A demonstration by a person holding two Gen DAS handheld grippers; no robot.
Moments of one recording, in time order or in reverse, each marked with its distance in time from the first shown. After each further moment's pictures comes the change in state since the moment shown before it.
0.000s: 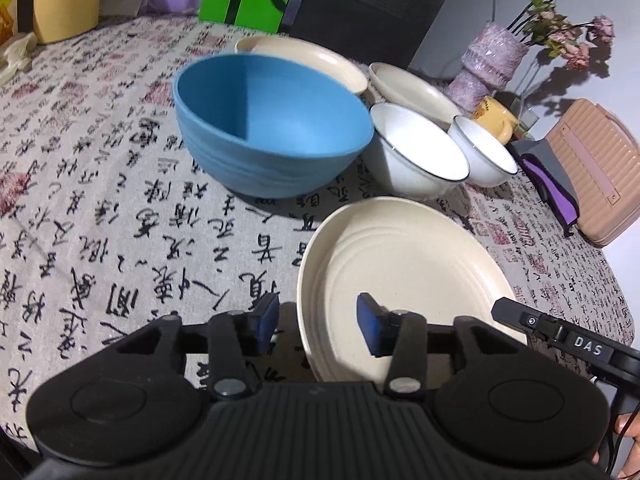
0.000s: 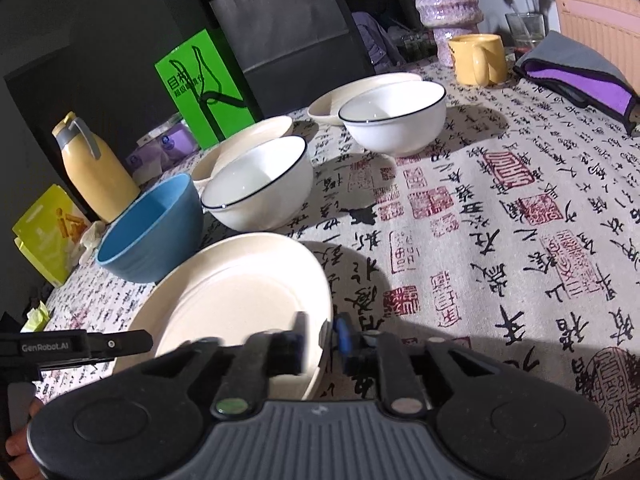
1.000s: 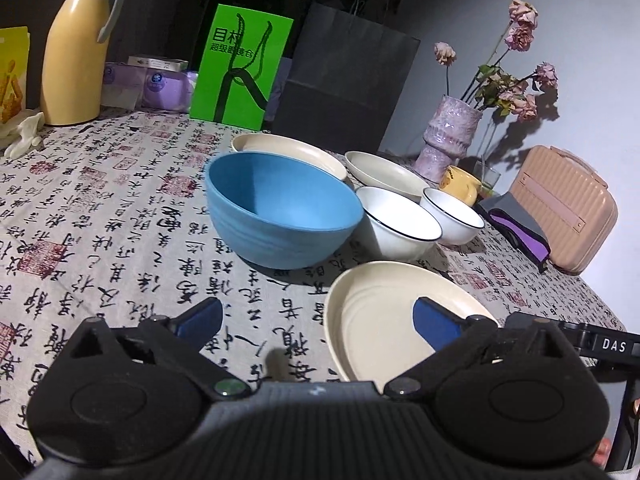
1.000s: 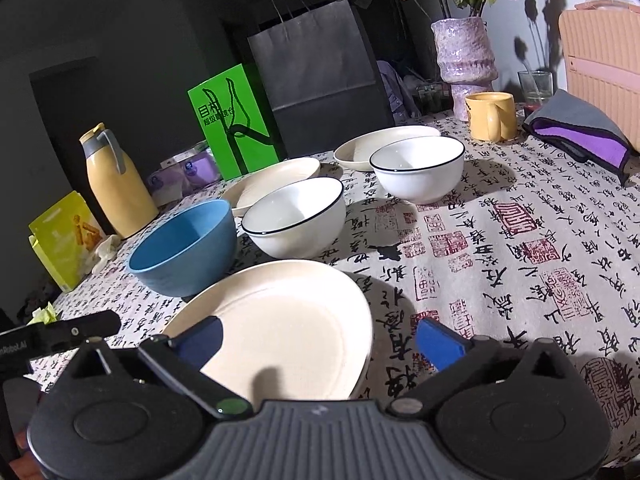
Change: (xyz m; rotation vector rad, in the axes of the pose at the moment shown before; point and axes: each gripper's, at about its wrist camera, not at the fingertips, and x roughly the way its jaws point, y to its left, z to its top) left arm -0.047 0.028 -0.022 0.090 -0.295 -0.062; right arm -0.027 0.030 -0.015 -0.089 -0.139 -0.010
